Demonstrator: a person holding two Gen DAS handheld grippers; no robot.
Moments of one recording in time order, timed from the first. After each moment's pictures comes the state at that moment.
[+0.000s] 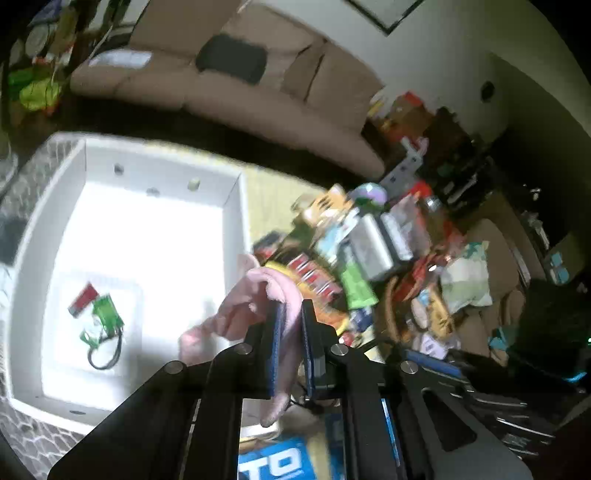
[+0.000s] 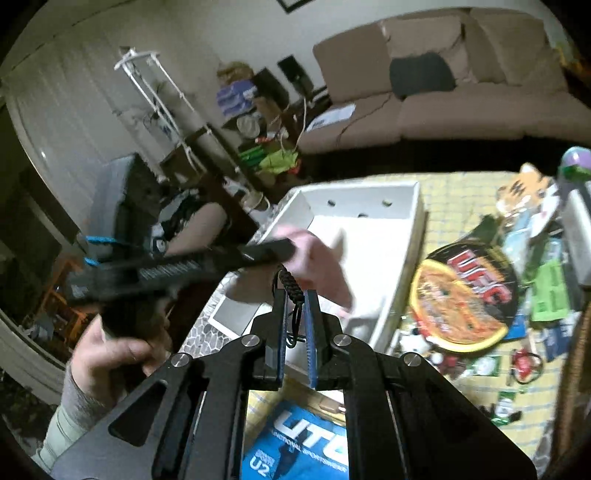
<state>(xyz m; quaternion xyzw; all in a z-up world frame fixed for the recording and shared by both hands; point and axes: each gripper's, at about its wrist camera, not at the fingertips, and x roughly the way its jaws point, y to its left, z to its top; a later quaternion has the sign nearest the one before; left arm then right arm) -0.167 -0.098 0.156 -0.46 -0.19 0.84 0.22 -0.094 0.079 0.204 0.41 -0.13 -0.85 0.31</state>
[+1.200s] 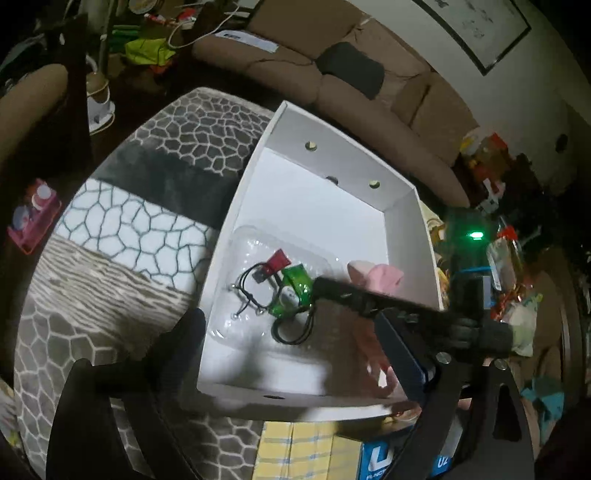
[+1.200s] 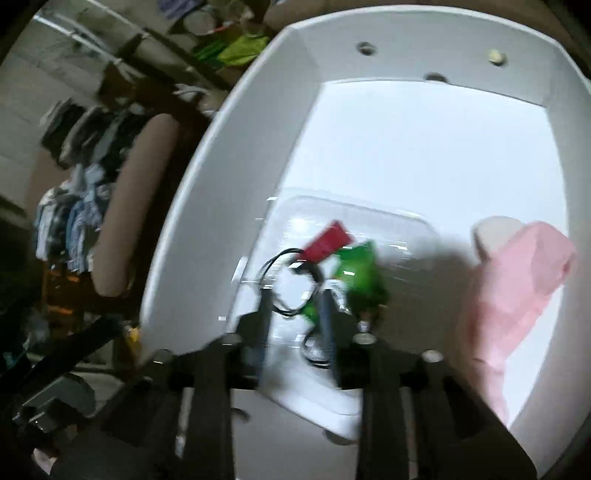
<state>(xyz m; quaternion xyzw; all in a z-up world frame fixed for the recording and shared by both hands) -0.139 -0.293 0.071 -0.47 -0.24 0.84 0.07 -0.228 -0.130 0.006 0.60 -0.10 -0.75 0.27</state>
